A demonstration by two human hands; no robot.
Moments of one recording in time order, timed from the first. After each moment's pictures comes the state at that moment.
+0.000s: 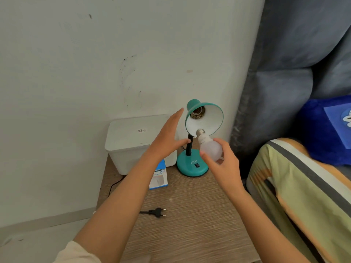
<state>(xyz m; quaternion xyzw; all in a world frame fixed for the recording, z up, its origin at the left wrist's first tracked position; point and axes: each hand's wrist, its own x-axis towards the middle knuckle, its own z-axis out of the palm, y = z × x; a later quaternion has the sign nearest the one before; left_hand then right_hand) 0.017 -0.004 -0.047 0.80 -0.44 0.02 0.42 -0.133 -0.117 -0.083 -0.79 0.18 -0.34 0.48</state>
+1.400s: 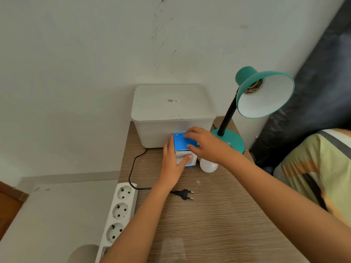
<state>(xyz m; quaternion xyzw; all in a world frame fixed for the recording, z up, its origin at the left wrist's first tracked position) 0.020 0.063 -0.213 0.80 -0.18 -0.03 0.57 -0.006 -0.076 -0.128 -0.98 -0.09 -0.03 0.20</state>
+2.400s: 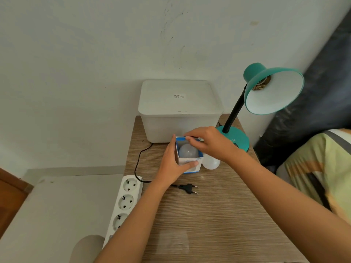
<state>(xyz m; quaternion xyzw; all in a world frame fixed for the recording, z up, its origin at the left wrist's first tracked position) 0.017 0.099 -0.219 0.78 -0.21 -0.09 0.58 -0.011 -0.054 -0.120 -0.95 -0.18 -0.12 0.23</state>
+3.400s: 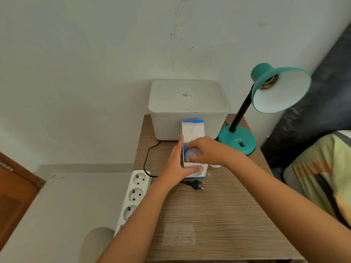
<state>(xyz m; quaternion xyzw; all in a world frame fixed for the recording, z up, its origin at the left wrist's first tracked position) -0.001 0.117 -0.210 0.80 -0.20 -0.16 0.55 -0.021 -0.023 -0.117 -0.96 -0.09 0.15 0.21</state>
